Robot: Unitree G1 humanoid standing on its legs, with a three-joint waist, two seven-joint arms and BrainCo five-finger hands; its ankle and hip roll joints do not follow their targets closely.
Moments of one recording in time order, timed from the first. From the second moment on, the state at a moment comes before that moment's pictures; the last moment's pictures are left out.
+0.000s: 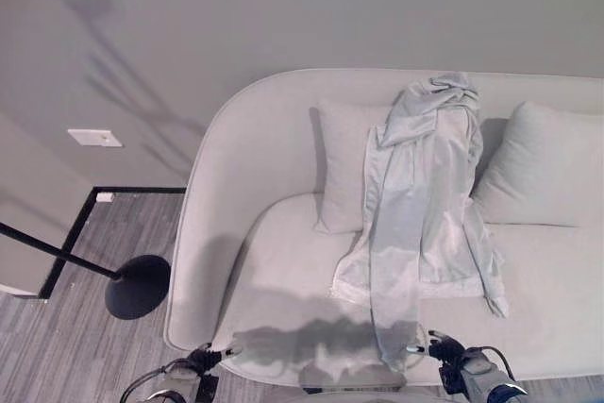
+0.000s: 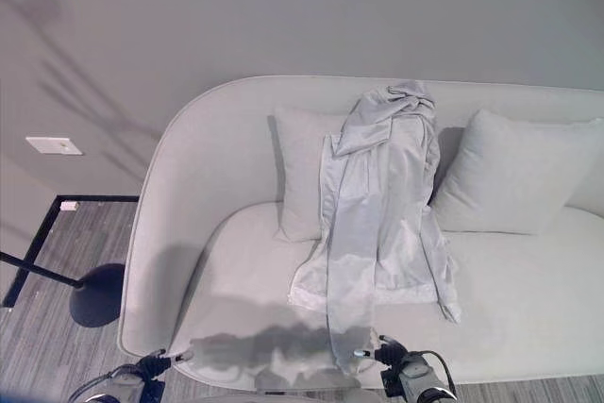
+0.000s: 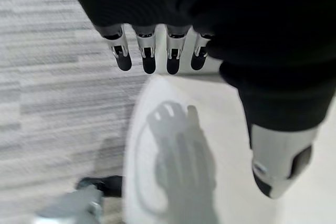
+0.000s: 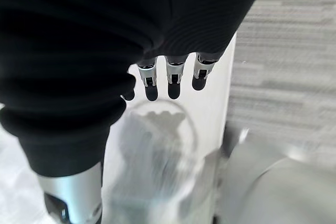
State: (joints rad) left arm -0.12 0.31 -0.11 1.33 -0.09 -0.03 -0.02; right arm -0.14 -0.27 0.22 1.25 0.04 -0.01 0.07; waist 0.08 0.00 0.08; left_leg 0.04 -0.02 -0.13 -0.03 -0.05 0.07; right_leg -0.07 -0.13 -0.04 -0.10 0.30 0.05
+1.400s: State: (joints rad) left arm -0.07 0.32 -0.12 1.18 -0.10 -0.02 -0.03; right arm -0.10 -0.26 0.11 1.29 0.04 -0.03 0.04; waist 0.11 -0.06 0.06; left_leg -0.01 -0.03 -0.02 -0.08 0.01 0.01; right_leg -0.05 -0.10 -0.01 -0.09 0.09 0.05
